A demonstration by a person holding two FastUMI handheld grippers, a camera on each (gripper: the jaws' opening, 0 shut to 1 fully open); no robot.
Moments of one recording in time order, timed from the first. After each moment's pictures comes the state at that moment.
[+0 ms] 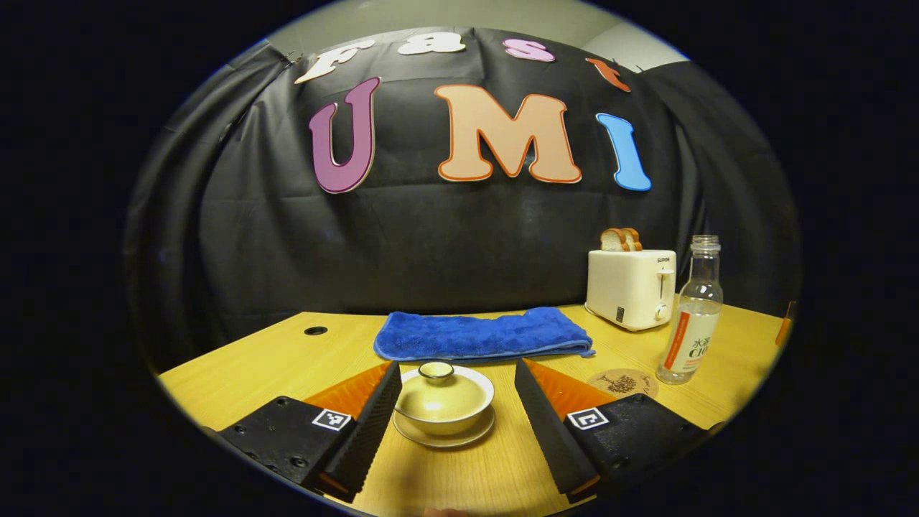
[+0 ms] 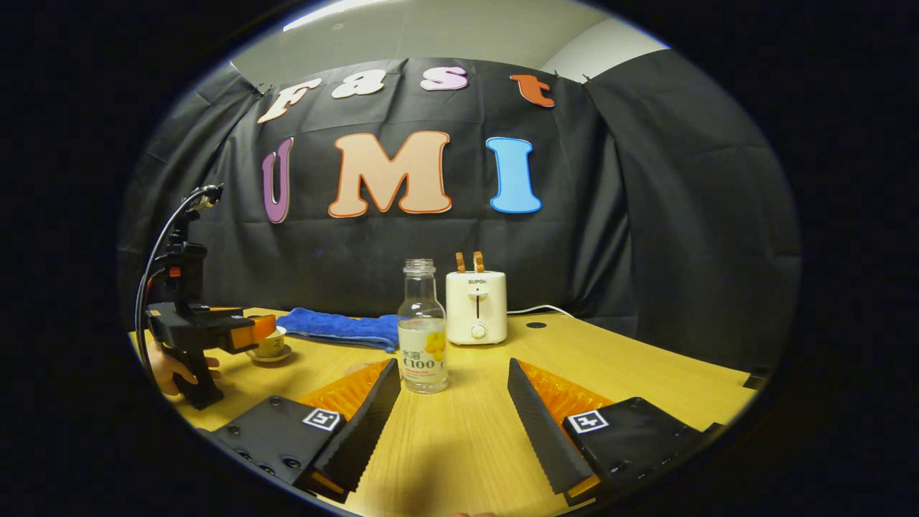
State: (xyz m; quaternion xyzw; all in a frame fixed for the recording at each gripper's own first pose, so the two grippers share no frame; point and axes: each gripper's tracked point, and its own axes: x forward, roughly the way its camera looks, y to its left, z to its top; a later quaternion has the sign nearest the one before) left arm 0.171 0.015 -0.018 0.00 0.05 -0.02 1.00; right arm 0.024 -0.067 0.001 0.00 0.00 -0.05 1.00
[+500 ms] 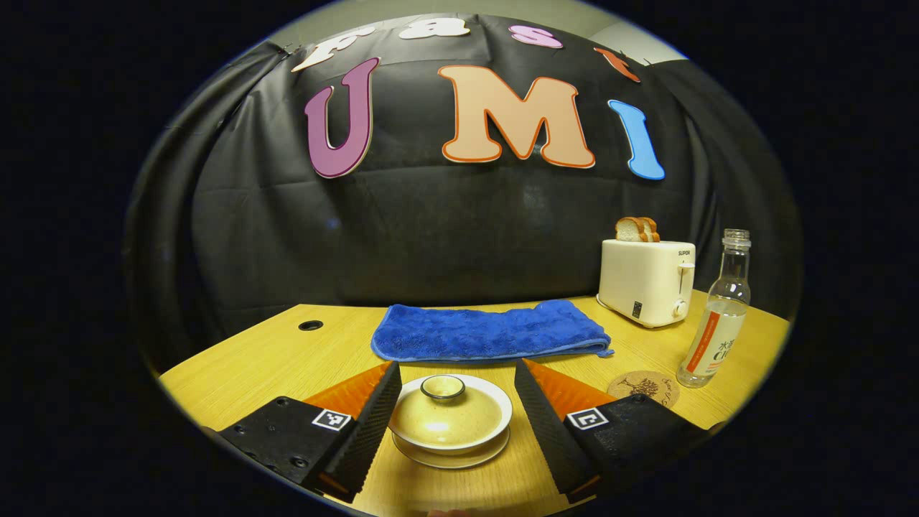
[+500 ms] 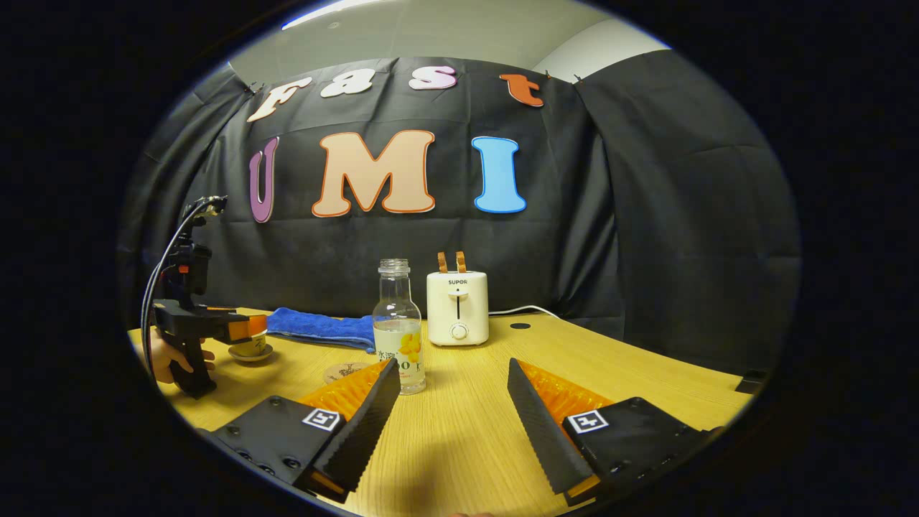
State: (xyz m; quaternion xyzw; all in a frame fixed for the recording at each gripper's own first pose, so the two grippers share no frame) left arm 0.194 0.020 -0.027 0.01 0.07 -0.01 1.00; right arm 0.026 -0.082 0.001 0.00 0.00 -0.07 1.00
